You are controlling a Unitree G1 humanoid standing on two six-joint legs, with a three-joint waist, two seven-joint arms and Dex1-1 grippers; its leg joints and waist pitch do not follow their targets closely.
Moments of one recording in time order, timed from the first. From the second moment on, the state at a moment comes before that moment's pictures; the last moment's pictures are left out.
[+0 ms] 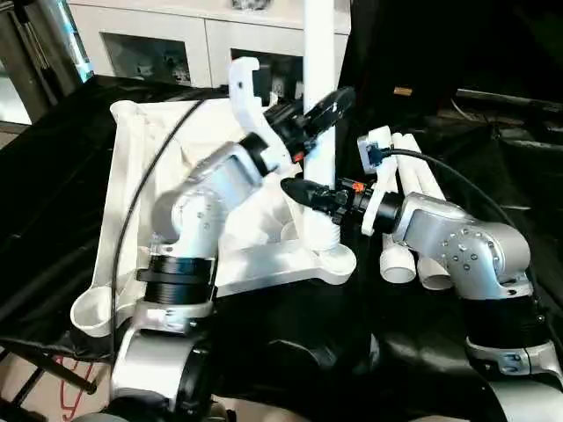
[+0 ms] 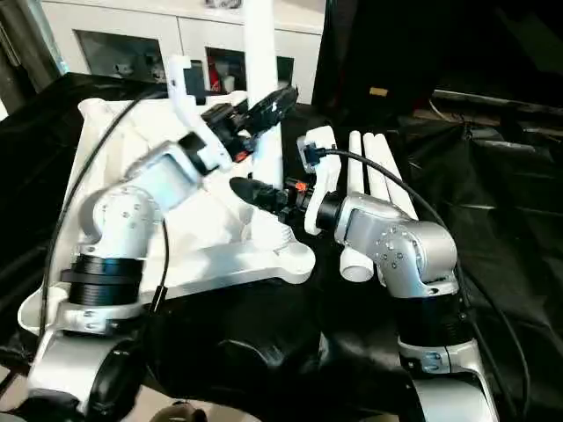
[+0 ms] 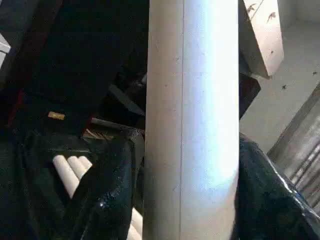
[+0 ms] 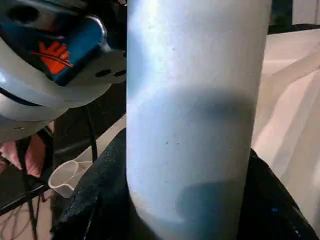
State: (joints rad) left arm -0.79 -0.03 0.12 0.16 -0.63 0.63 -0.40; right arm -0.58 -0.24 0.01 -0.01 0.63 0.89 0.59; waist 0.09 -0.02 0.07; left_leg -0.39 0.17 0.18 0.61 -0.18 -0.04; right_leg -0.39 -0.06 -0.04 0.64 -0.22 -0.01
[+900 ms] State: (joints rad) left arm -0.77 0.07 0.03 0.09 -0.70 0.68 -0.74; right arm -0.59 -0.45 0.09 -0.06 0.69 0.96 0.87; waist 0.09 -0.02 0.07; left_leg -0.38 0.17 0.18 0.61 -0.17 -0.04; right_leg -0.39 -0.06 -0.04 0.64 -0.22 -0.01
